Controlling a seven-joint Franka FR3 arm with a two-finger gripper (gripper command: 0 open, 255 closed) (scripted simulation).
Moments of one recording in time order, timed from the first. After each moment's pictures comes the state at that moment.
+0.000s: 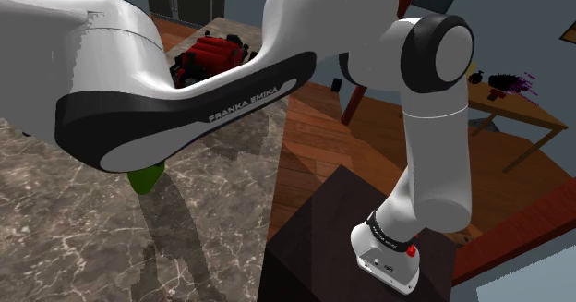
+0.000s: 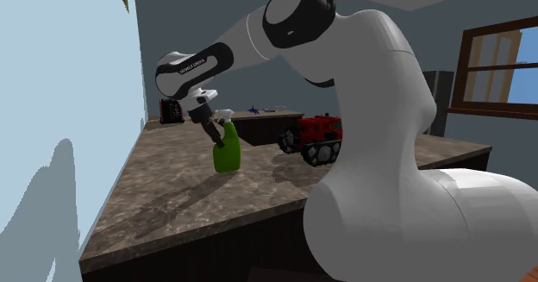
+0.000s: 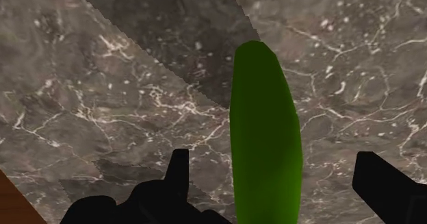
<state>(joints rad) 0.23 0.61 0.85 -1.44 -0.86 1.59 2.16</state>
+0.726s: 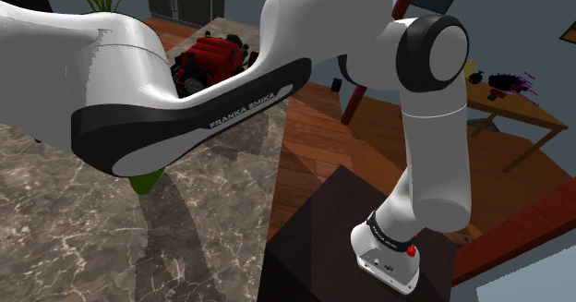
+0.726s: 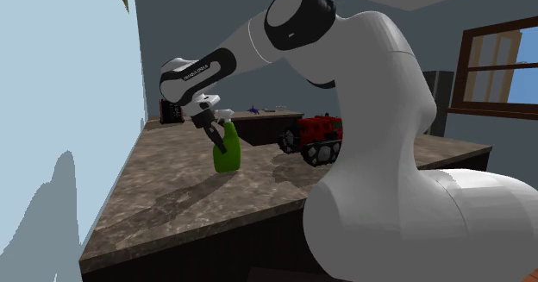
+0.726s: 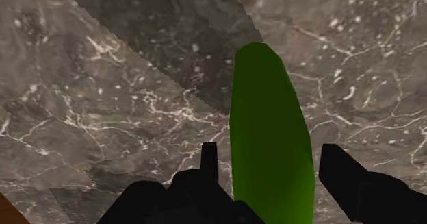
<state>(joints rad) 0.22 0.62 0.84 -1.47 -0.87 1.62 2.17</state>
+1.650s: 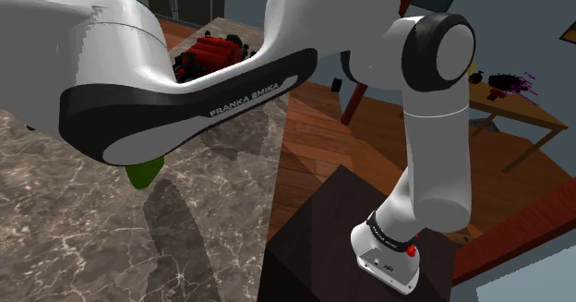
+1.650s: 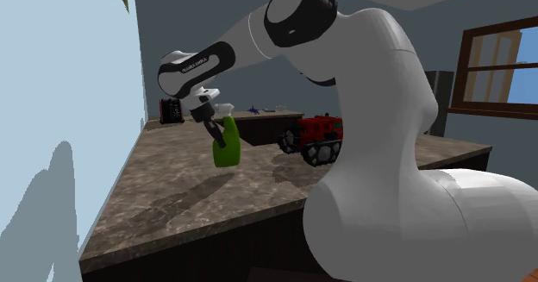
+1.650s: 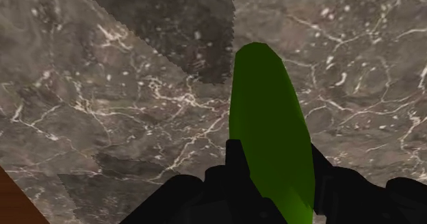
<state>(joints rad) 0.22 0.60 0.85 -1.44 -0.86 1.59 2.15</state>
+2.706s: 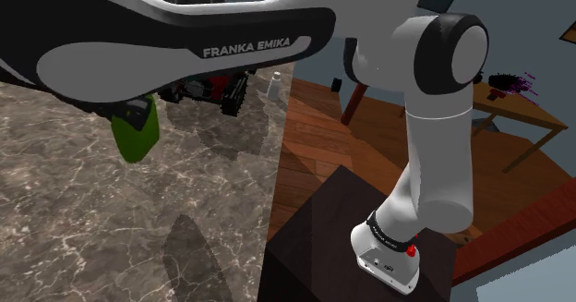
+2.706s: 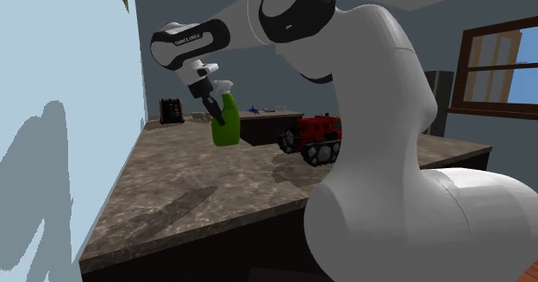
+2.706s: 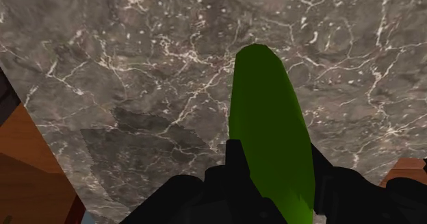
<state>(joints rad) 0.27 0.58 0.86 -1.25 -0.84 1.42 2.05</state>
